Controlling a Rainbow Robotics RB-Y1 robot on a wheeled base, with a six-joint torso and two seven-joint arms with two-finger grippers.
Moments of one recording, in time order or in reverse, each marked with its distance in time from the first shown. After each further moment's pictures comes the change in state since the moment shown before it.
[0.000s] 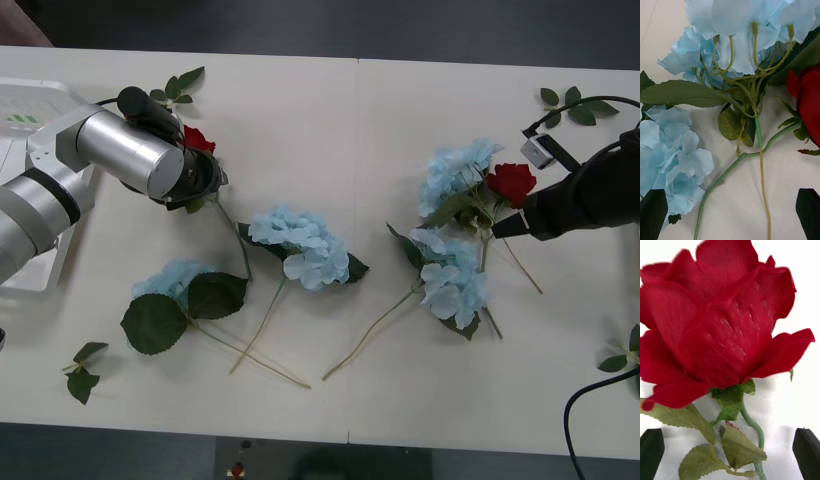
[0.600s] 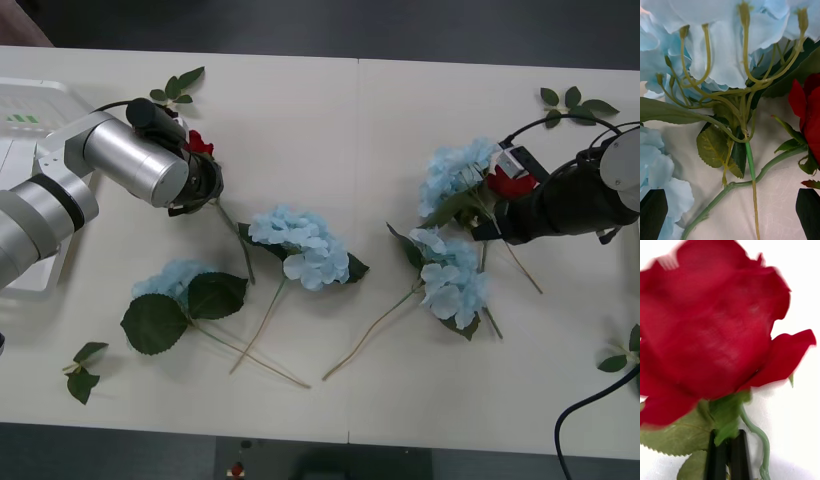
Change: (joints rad) right arm 0.000 0.037 0.097 0.088 0.077 -0.207 0.000; left arm 0.000 0.000 -0.051 0.000 -0.027 -0.038 0.000
